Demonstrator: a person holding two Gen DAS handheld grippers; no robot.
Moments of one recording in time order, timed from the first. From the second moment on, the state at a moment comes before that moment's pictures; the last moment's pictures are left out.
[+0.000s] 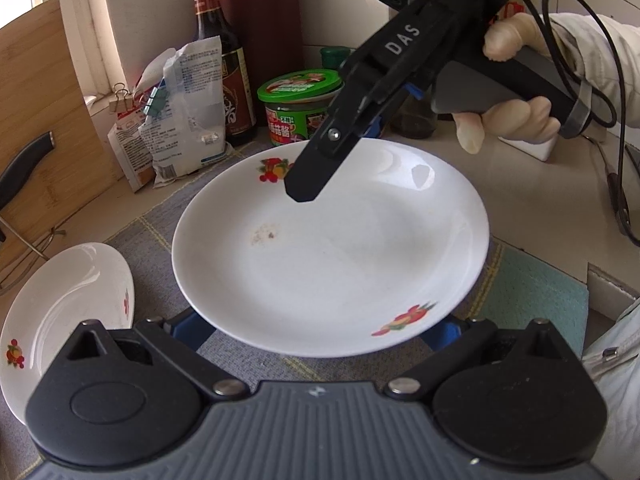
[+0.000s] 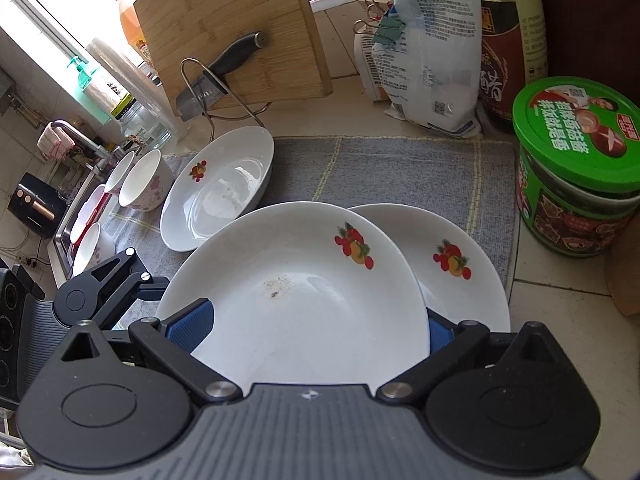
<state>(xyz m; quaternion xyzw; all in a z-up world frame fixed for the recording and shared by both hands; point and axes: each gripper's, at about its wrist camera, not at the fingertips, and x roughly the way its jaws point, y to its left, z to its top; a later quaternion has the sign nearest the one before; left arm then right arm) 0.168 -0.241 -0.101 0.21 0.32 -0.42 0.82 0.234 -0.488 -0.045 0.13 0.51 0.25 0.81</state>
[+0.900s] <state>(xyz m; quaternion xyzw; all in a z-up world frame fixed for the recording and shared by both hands) 0.180 -0.255 -0.111 0.23 0.34 -0.43 0.81 0.235 -0.498 -0.058 0.14 0.52 0.23 0.81</state>
